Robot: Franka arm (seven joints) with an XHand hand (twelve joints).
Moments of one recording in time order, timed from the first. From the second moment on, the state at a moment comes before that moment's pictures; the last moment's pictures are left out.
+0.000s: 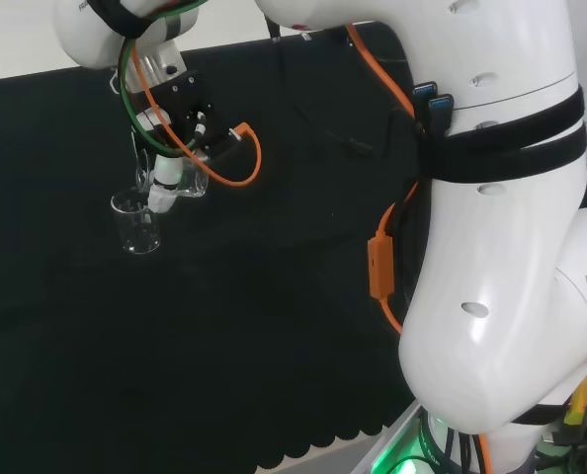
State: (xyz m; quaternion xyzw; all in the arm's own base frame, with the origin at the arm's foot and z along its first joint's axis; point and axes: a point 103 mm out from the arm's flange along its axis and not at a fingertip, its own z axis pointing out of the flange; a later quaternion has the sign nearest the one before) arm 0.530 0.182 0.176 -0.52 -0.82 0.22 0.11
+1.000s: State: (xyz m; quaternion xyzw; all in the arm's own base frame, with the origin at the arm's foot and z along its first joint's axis) arm 0.528 0.191 0.179 -0.51 -0.82 0.26 0.08
